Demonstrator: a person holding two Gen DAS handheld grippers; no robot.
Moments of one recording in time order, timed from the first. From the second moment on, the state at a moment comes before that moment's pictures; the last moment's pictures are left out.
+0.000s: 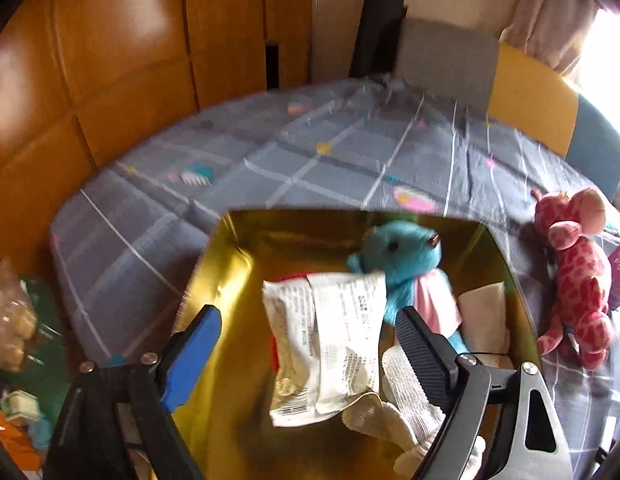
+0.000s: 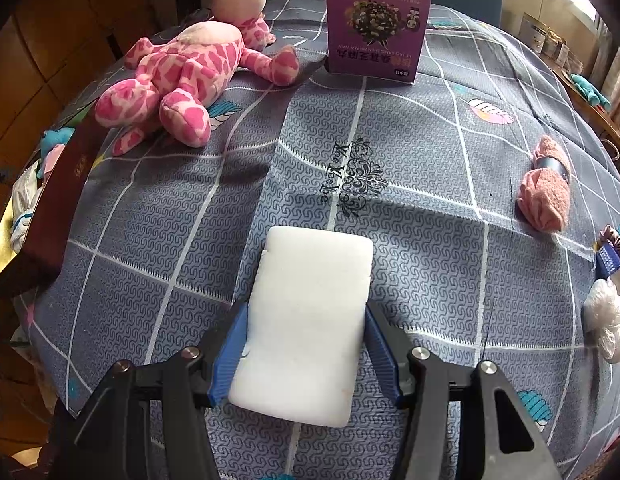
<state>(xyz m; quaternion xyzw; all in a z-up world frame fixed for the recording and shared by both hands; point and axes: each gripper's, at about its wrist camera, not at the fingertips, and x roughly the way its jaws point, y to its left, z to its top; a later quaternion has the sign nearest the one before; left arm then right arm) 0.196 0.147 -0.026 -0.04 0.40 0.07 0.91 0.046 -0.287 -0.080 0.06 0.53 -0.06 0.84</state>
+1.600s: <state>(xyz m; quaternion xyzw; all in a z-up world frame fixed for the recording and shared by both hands) 0.078 0.128 0.038 -0.04 0.31 0.08 0.95 0.163 -0.029 -0.029 -0.08 0.46 0.22 0.86</state>
